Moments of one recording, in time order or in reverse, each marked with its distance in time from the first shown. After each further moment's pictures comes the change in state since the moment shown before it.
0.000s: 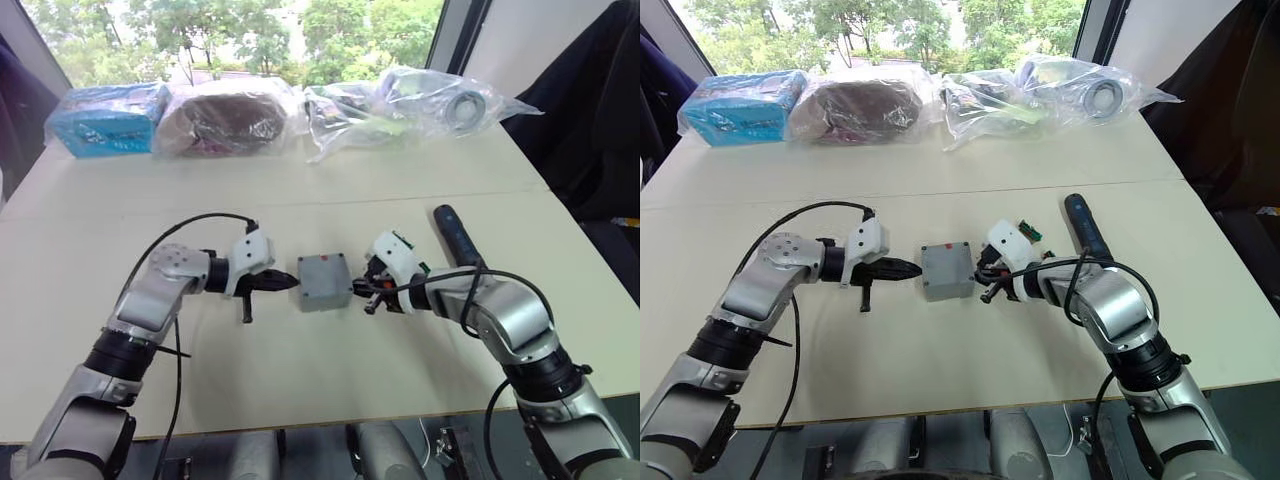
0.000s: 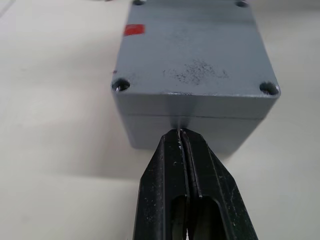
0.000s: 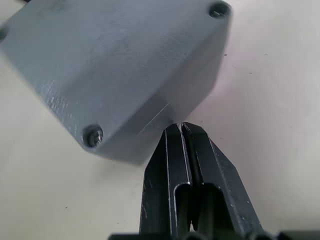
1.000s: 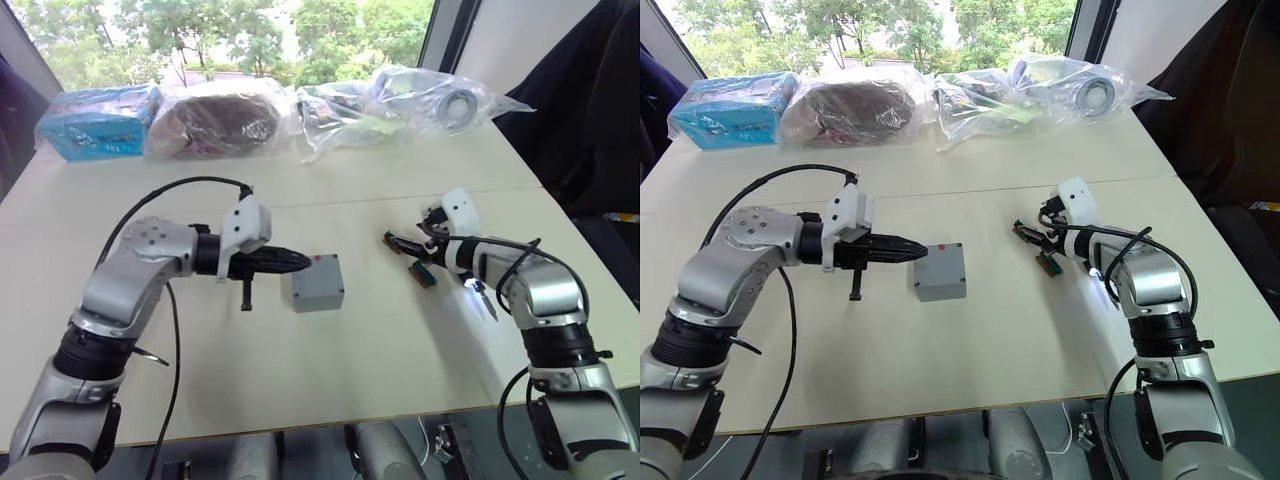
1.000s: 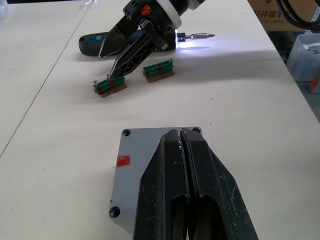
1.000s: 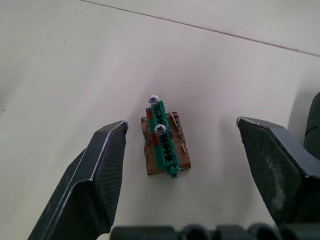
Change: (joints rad) left arm -0.043 0.069 0.093 -0.317 -0.217 0.230 0.020; right arm -0.066 -0.011 -0.262 0.447 -0.099 -0.352 -0.029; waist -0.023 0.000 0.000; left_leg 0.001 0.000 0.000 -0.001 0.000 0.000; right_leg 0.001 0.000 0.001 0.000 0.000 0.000
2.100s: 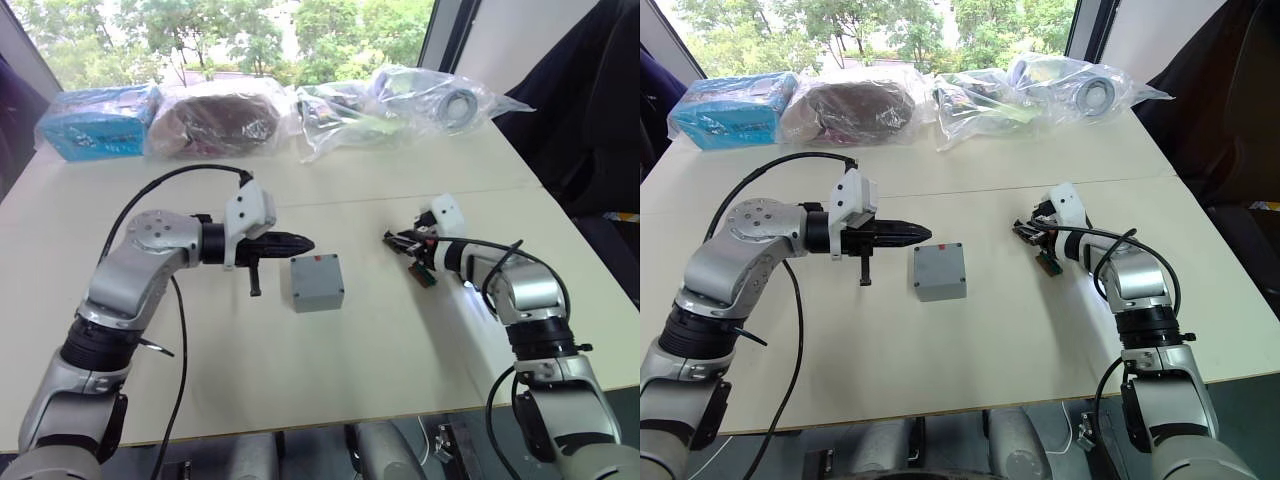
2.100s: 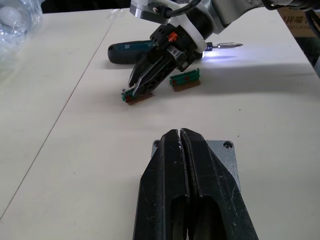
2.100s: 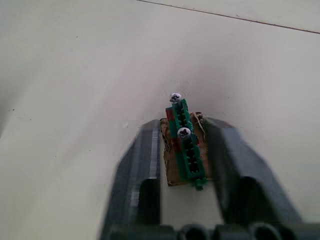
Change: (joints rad) left arm -0.043 -0.020 -0.005 0.031 0.001 -0.003 0.082; right arm -0.035 0.052 0.018 0.103 -0.027 -0.054 0.050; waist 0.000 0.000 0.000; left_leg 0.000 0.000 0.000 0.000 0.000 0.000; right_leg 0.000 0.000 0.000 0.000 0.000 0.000
